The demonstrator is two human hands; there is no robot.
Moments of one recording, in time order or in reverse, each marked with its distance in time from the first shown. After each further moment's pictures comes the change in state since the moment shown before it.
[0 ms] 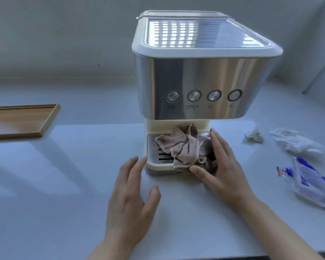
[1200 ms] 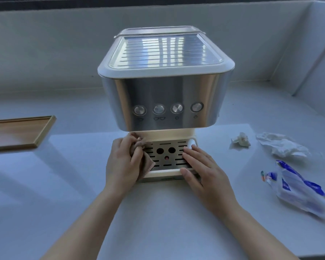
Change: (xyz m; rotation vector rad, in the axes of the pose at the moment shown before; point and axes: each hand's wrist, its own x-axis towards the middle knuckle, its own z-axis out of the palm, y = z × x) left_hand 0.092 0.002 0.027 -0.006 0.002 -0.163; right_hand -0.004 0.012 0.002 -0.050 0.034 -0.133
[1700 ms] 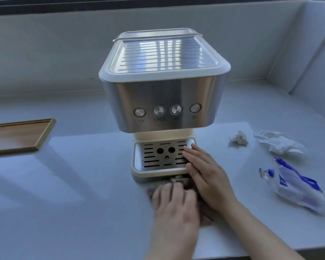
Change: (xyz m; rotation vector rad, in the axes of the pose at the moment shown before) left_hand -0.125 0.052 0.054 0.498 -0.125 0.420; right_hand 0.002 0.002 -0.002 0.149 0.011 0.012
